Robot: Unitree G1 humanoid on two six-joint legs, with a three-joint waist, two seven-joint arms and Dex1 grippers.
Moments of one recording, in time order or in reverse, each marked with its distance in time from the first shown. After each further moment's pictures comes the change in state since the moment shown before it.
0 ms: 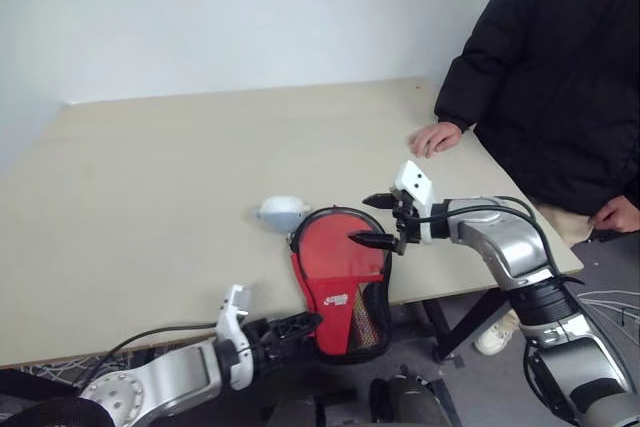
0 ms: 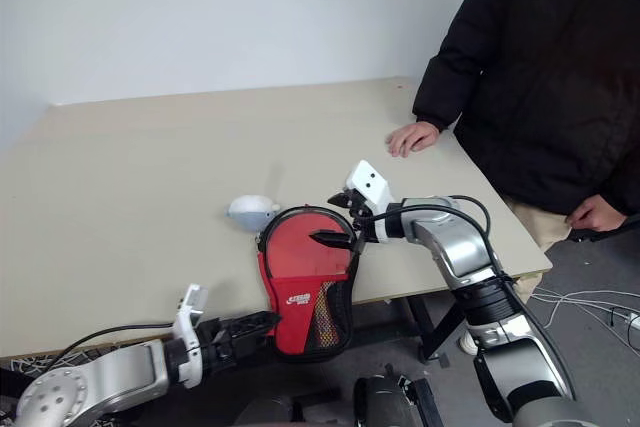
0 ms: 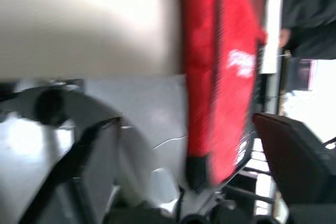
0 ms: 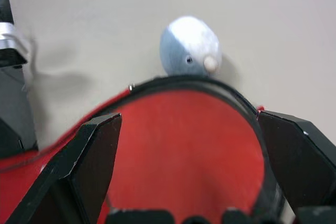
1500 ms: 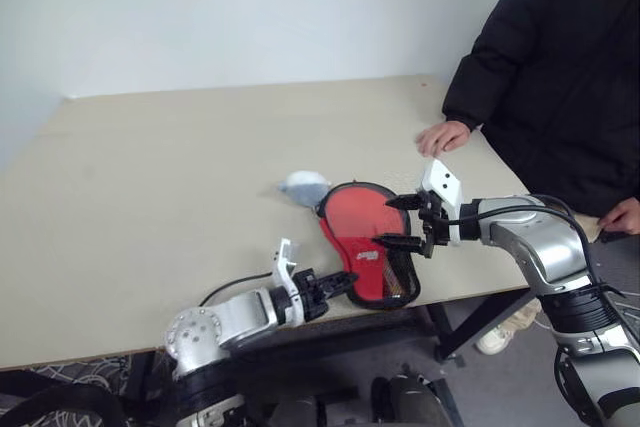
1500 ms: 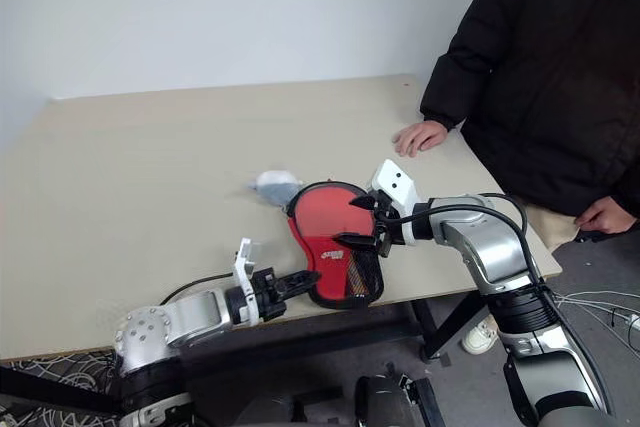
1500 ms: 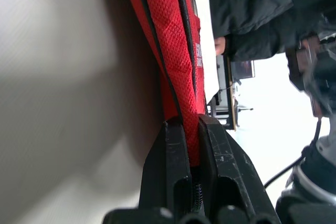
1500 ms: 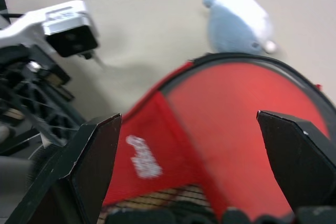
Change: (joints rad) left arm -0.438 -0.731 0.391 0.194 0.667 0.622 -0.194; right arm 0.057 -0.181 -0.063 -0.130 0.049 0.066 0.072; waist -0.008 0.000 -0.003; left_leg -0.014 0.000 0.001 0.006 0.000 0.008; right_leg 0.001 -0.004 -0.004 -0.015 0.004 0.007
